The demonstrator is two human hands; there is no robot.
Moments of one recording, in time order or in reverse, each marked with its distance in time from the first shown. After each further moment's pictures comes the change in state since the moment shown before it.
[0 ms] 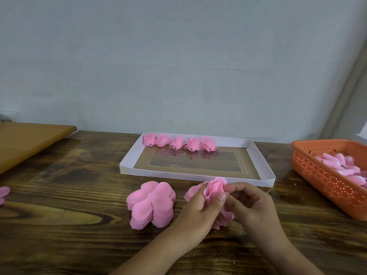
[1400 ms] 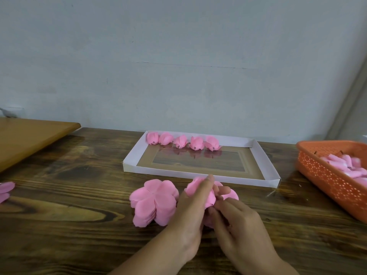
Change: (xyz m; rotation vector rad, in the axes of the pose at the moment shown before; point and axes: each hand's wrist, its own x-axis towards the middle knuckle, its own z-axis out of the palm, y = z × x) left_hand -0.004 0.023 0.006 -0.526 0.215 -0.177; right_hand -0.023 0.001 0.025 -0.708 -0.097 -0.409
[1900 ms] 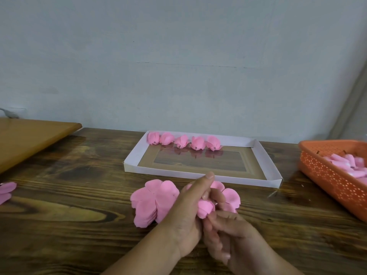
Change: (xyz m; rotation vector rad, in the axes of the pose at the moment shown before) left_hand 0.000 0.011 -0.007 -0.247 -0.053 -0.151; right_hand 0.007 -0.011 0.001 1.454 -0.453 0.879
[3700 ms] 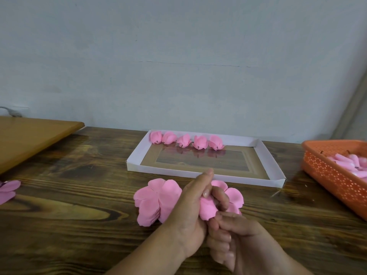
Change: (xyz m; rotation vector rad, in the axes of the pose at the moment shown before) left_hand -0.001 0.001 0.000 -0.061 0.053 0.001; right_hand -0.007 -0.008 0.013 0.142 -0.008 0.074
